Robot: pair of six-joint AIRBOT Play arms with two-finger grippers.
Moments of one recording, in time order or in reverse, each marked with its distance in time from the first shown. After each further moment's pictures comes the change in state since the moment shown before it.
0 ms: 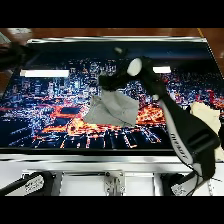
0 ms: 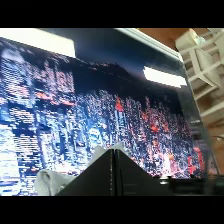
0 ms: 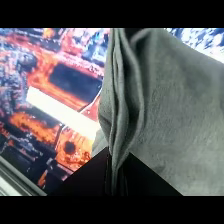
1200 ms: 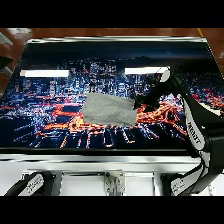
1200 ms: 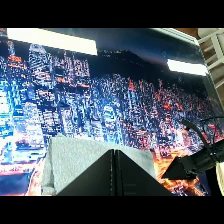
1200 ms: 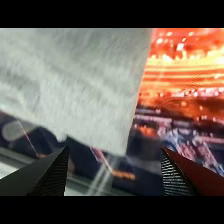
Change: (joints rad) left arm 0.162 0.182 0.000 0.052 -0.240 -0.003; right arm -0.407 0.013 -0.294 -0.049 0.402 -0.106
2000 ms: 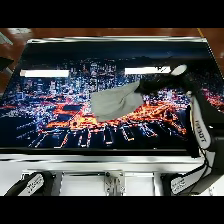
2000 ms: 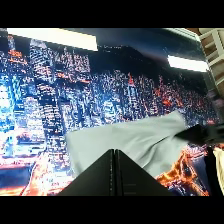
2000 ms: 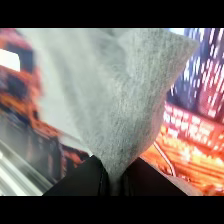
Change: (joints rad) left arm 0.000 -0.005 0.000 0.005 -0.008 -0.002; right arm -0.146 0.047 0.129 0.356 -0.156 -0.278
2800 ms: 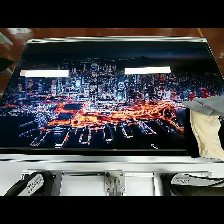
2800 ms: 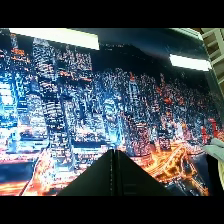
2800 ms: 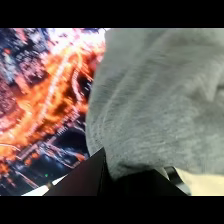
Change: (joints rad) left arm 0.000 -0.001 -0.004 0.008 0.000 0.003; right arm -0.691 0.204 0.293 -0.542 0.534 0.251
